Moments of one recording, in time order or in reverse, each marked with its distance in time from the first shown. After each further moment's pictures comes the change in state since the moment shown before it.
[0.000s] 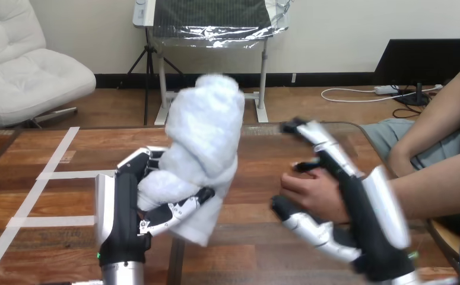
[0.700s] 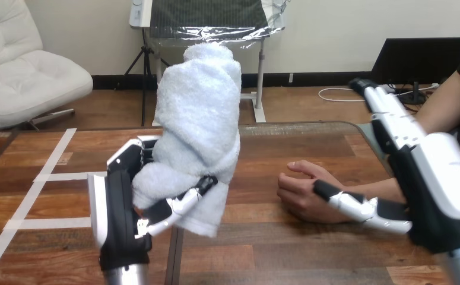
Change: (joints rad) left arm 0.083 -0.084 0.039 -0.140 0.020 -0.033 -0.011; right arm -0.001 -0.197 -0.166 -0.219 -0.169 0.248 0.026
